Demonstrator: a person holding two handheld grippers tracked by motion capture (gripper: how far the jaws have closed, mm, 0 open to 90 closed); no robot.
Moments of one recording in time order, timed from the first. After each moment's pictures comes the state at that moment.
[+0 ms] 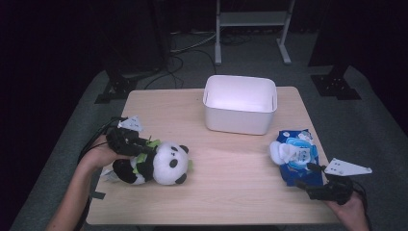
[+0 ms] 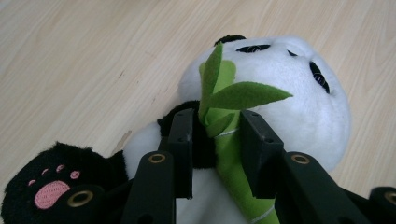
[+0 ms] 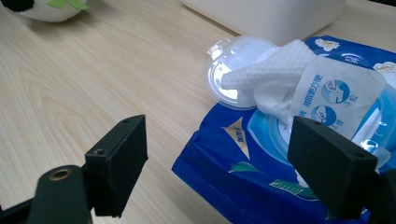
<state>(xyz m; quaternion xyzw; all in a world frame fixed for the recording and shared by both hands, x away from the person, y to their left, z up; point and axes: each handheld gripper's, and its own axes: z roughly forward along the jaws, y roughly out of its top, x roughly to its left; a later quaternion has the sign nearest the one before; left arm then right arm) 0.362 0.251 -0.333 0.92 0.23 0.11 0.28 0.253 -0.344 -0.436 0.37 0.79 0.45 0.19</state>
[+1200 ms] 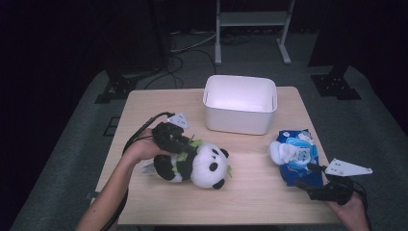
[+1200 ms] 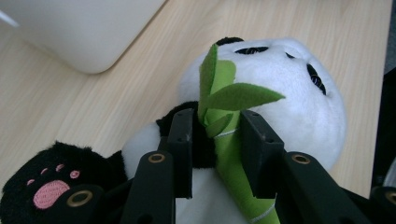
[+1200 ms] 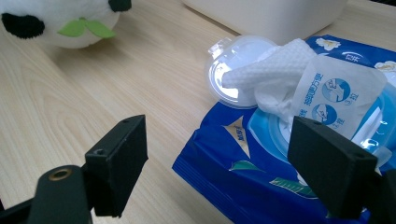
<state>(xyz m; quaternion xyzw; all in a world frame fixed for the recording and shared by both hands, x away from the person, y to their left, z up) 0.371 0.131 -0.329 0.94 0.15 0.06 0.30 0.252 -0.345 -0.437 0.37 0.79 0.45 0.18</state>
